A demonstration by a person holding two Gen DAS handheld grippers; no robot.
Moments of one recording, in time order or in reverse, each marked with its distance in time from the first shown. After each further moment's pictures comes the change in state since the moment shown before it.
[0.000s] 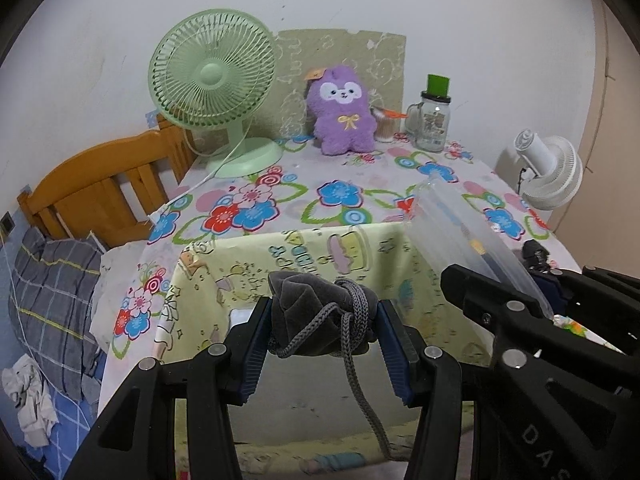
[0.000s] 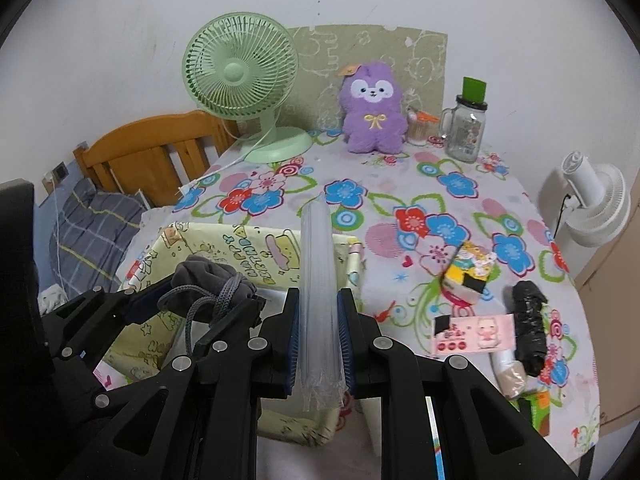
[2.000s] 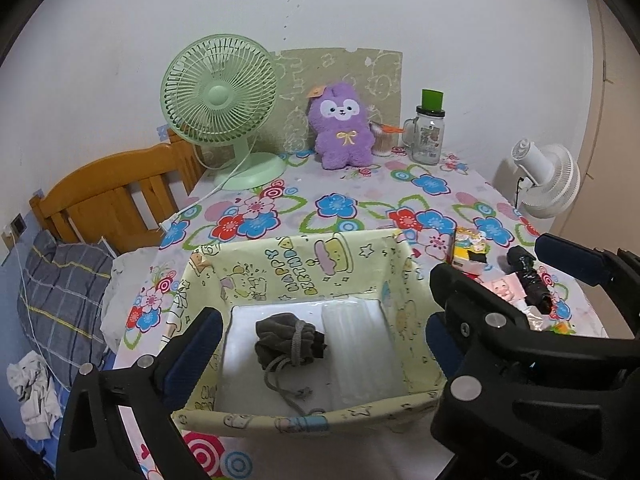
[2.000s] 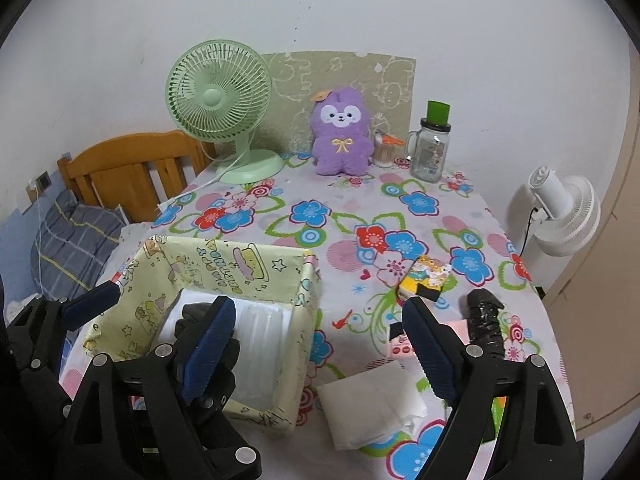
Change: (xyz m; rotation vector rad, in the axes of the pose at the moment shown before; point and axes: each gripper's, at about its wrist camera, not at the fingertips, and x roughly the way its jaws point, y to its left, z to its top) left arm -0.029 -0.015 -0.006 -0.008 -0.049 0.031; right arm -0.036 -0.018 -0.008 -0.002 -0.089 -0.107
